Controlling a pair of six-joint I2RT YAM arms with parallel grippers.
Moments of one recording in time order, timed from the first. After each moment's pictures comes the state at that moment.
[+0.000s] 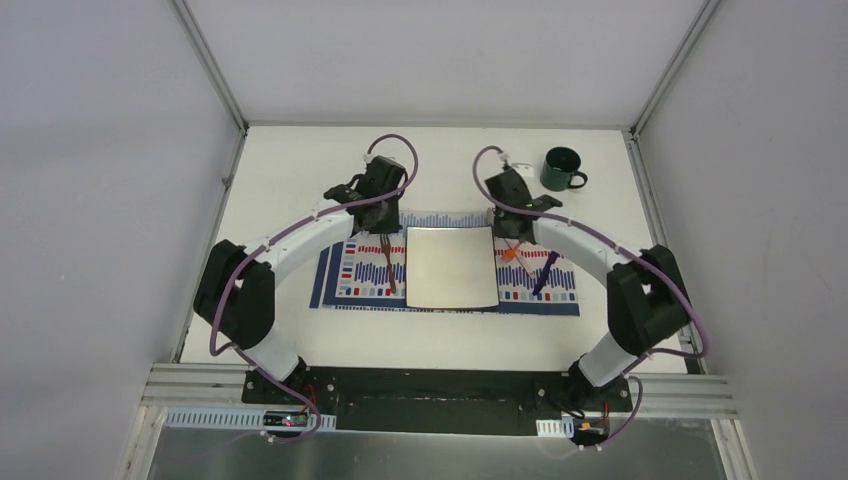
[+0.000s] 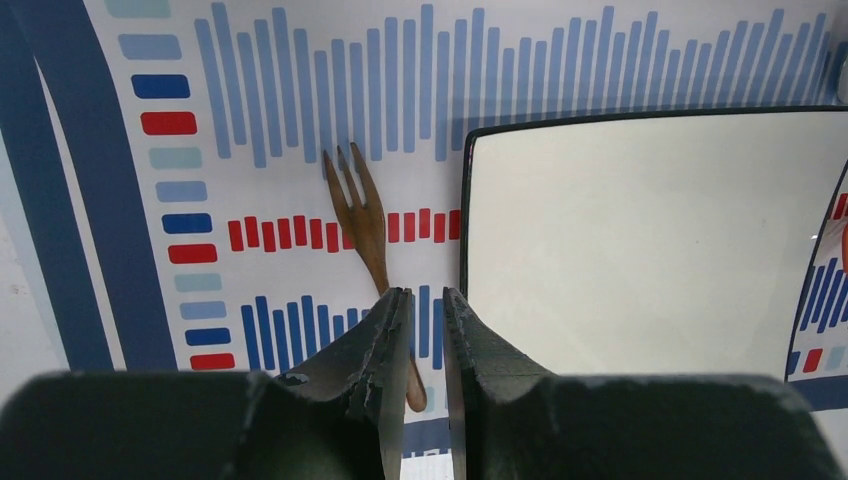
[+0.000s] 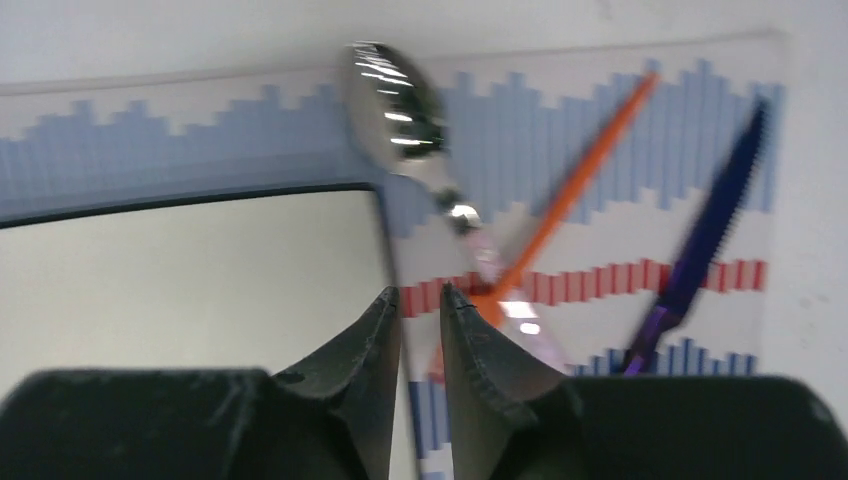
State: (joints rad) left arm -0.58 1.61 1.22 -0.46 -0.14 -0.45; right arm 0.61 1.66 1.19 -0.51 0.38 0.49
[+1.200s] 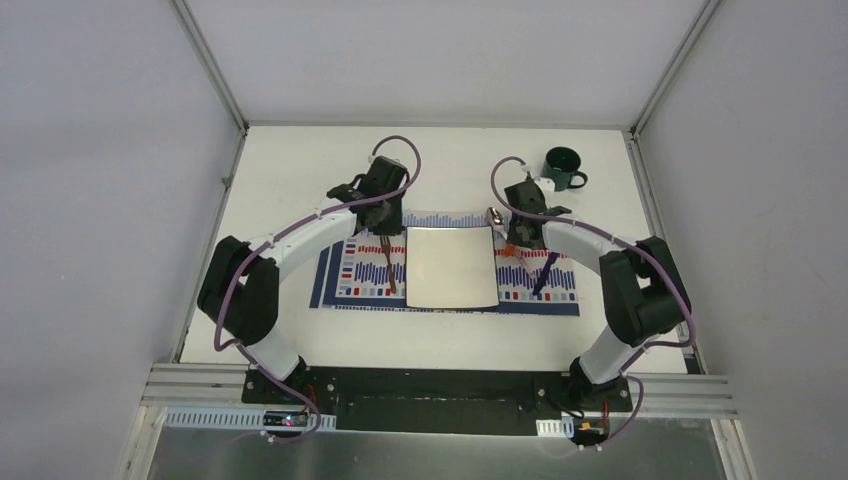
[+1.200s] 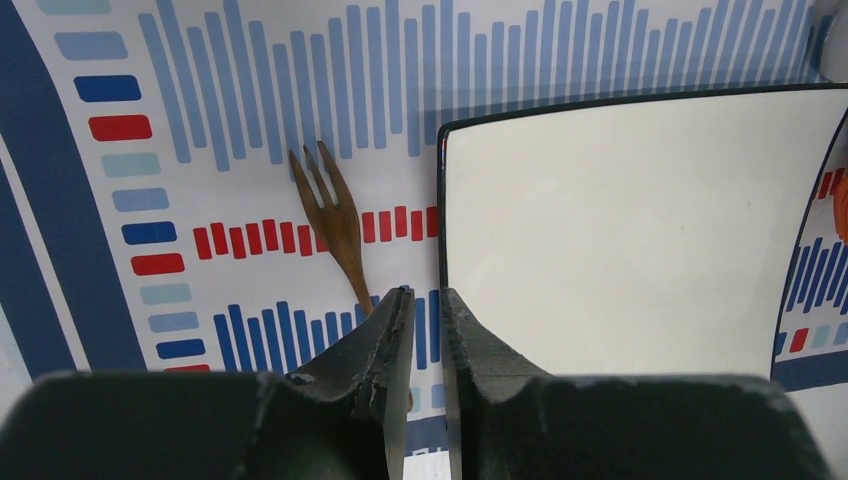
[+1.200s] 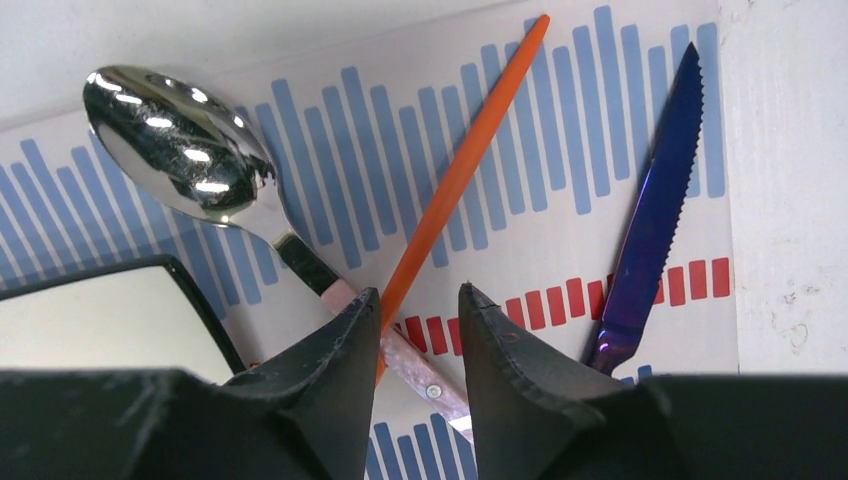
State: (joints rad) left arm -0.58 1.64 1.22 -0.44 -0.08 -0.45; right arm 0.42 1.65 0.98 -0.36 0.39 0.51
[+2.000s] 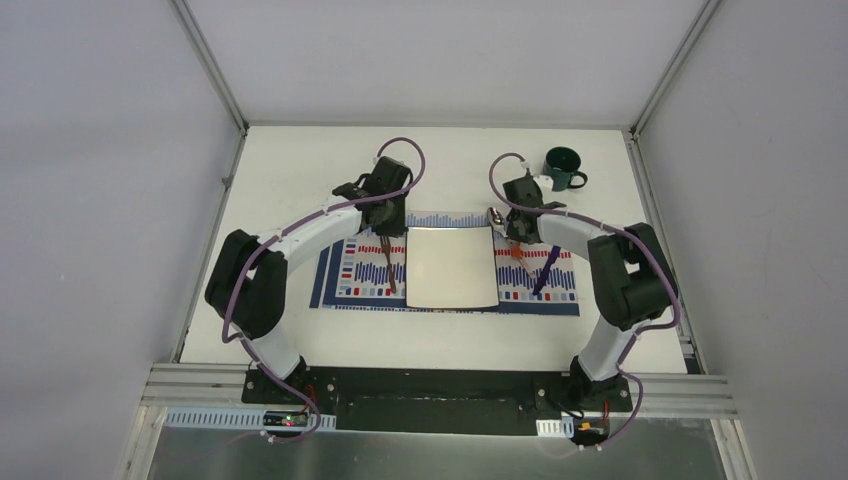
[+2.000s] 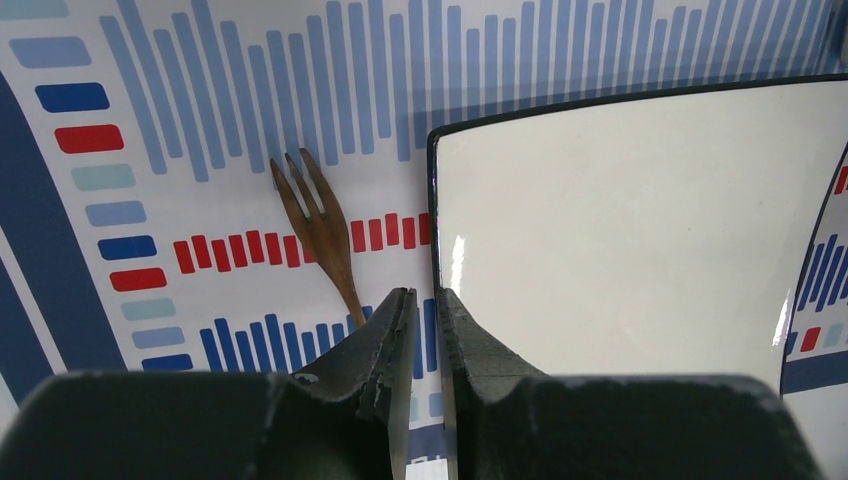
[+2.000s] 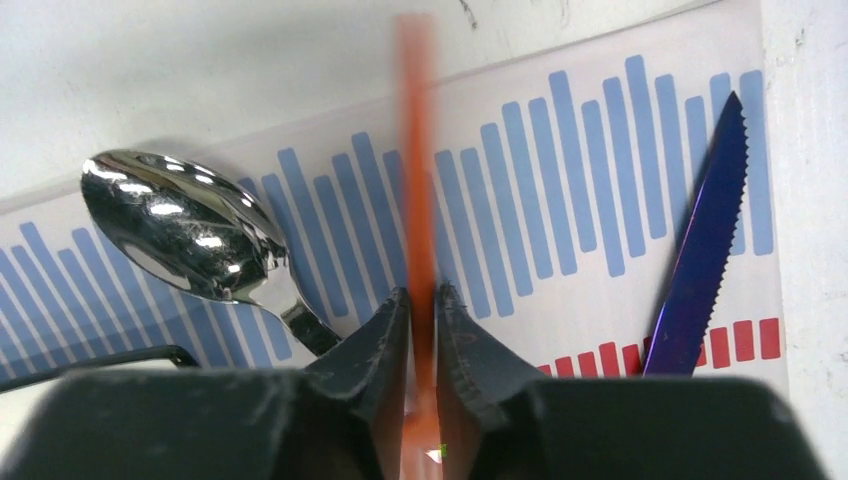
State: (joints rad) left arm -0.58 1.68 1.24 -0.44 -0.06 -0.43; right arm 0.39 1.76 1.03 -0.31 0.38 0.53
